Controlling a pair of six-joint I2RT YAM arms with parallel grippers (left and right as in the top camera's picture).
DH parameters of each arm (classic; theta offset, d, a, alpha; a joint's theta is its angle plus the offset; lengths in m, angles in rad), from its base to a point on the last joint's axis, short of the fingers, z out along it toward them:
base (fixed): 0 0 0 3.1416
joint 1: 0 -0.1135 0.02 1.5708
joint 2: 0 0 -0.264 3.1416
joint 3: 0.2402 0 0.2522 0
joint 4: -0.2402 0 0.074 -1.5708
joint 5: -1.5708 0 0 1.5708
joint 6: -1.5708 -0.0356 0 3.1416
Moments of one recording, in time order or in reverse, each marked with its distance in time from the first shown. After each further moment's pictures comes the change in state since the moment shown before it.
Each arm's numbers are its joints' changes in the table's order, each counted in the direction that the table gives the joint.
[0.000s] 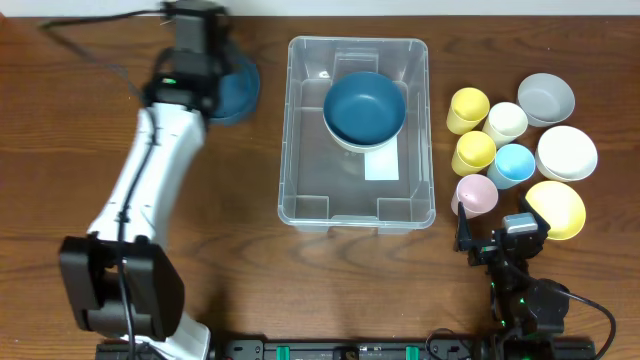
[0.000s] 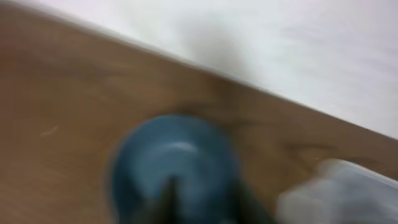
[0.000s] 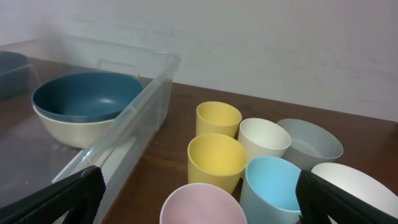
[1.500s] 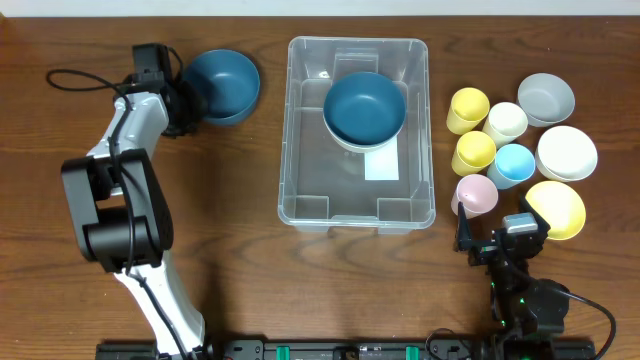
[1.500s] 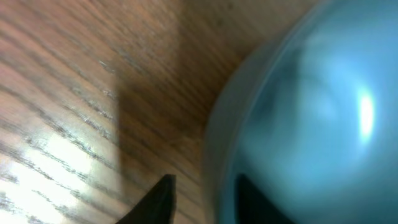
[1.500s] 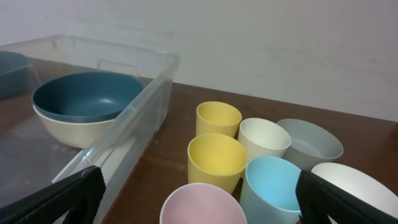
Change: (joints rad) left arm -0.234 0.380 0.000 -0.082 -0.373 0.188; right arm 0.000 0.000 0.000 0.000 0.000 0.000
